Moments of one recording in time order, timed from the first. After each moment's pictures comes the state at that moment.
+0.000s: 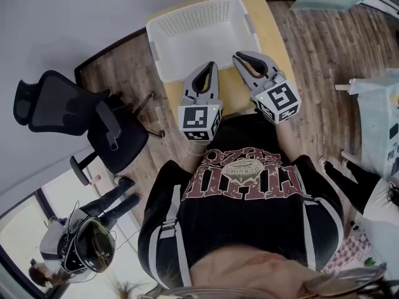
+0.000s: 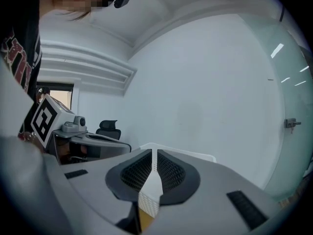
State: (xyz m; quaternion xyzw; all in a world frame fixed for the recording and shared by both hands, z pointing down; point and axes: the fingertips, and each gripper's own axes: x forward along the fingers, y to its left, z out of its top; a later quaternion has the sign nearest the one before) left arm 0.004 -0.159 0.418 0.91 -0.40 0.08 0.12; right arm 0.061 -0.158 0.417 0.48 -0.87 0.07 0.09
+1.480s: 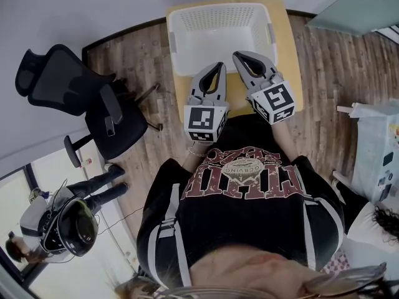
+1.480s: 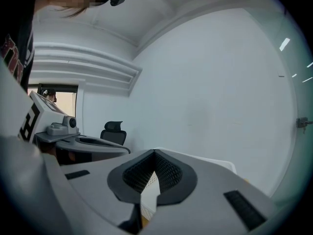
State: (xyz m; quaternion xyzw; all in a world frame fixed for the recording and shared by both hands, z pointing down) left arm -0.024 -0.160 0.405 0.89 -0.44 0.06 0.11; right arm 0.011 -0.180 0.408 0.45 -0.89 0.06 0.09
